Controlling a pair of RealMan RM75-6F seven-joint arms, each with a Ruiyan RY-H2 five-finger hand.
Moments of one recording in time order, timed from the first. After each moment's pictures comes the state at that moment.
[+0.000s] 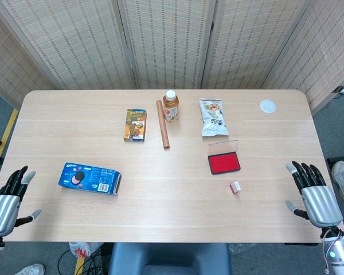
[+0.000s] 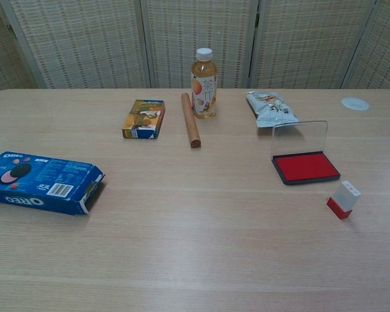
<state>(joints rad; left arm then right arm) -0.11 -1.16 -0.02 -1.52 1.59 1.52 0.05 0.11 -1.11 0.02 -1.63 -1.55 1.43 -0.09</state>
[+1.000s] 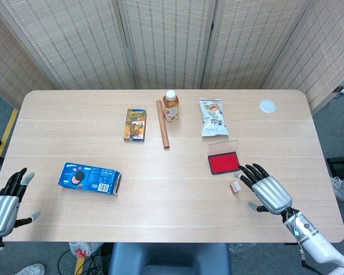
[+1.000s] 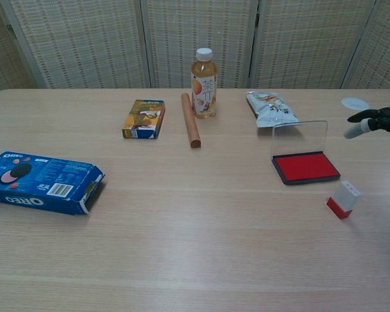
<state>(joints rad) -0.11 -1.15 -0.02 -1.54 1.52 1.47 0.04 0.40 -1.15 0.01 -1.59 -1.68 1.05 -0.01</state>
